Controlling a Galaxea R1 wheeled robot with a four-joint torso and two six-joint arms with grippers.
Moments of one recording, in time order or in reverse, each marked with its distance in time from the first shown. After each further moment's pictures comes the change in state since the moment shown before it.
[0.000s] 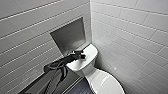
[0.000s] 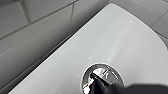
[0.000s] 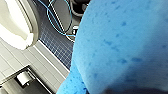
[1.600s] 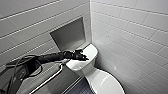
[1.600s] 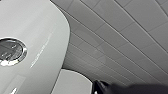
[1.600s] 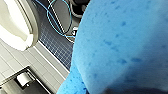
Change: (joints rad) left arm -0.077 -0.545 1.096 -0.170 0.144 -0.001; right arm 0.006 0.000 0.000 0.000 -0.001 0.000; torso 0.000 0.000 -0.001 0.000
